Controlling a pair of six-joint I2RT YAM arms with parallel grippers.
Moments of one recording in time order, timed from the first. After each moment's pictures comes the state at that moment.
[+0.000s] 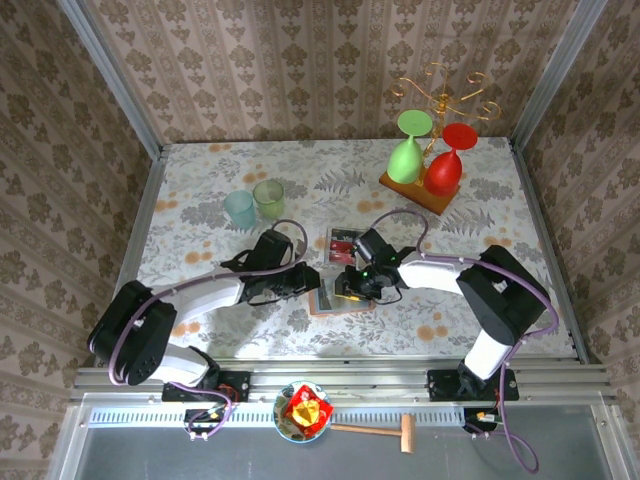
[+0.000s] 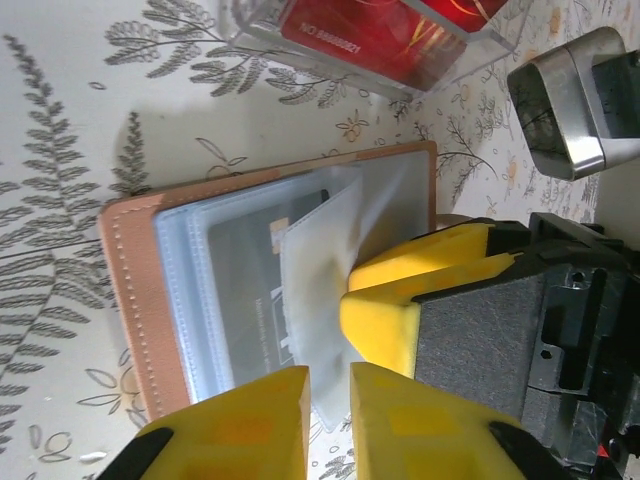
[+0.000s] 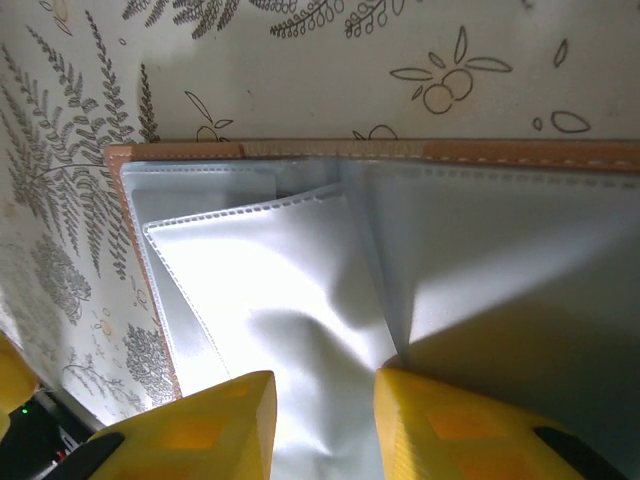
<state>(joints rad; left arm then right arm) -0.70 1.41 0.65 -0.10 0.48 -0.86 0.65 1.69 0.82 -0.21 -0.41 0.83</state>
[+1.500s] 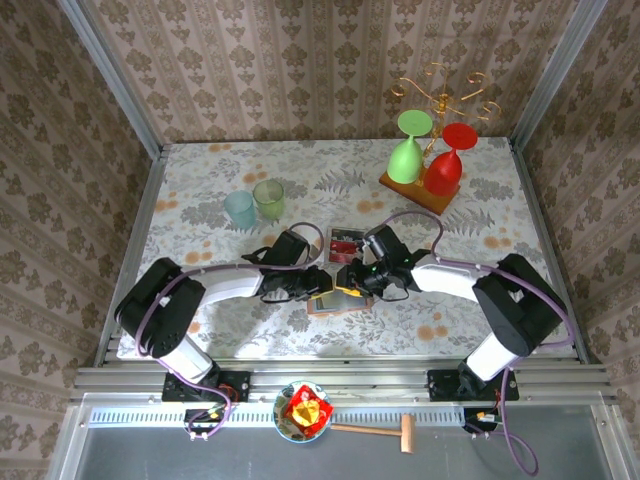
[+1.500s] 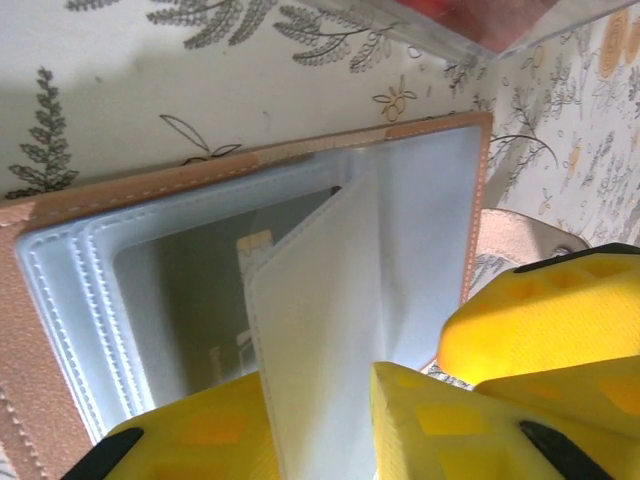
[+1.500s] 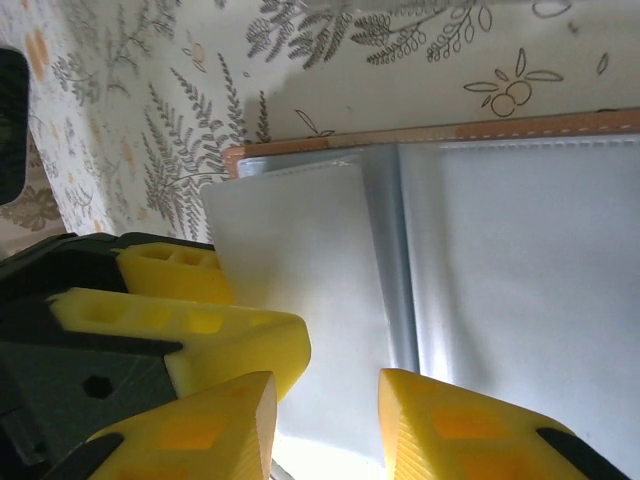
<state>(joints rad) -0.75 1.59 0.73 -0.10 0.49 -0.90 0.60 1.58 0.76 -0.11 -0.51 0.93</state>
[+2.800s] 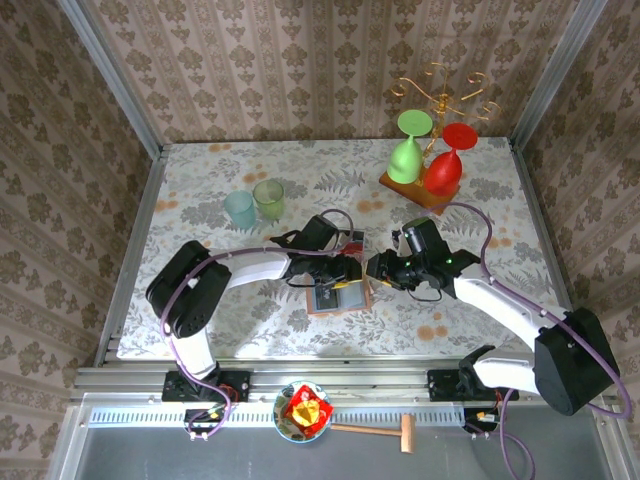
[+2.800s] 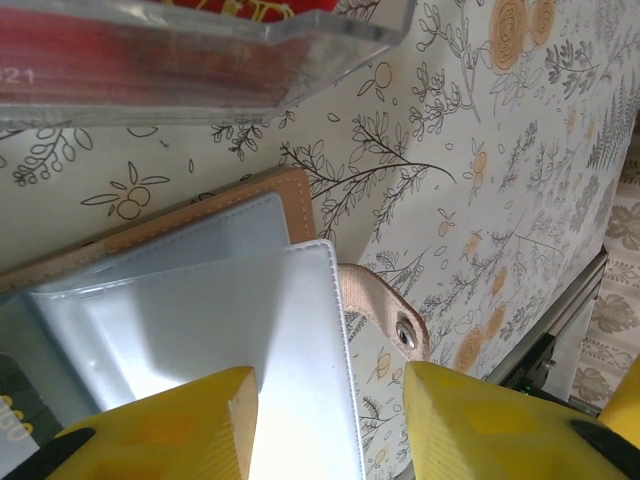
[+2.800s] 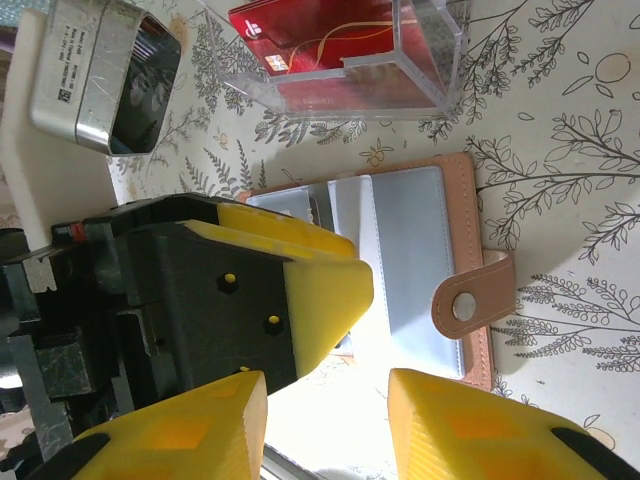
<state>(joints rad) -0.83 1.78 1.01 -0.17 0.52 -0.88 0.46 1.23 0.71 -0.38 -0.42 0.83</state>
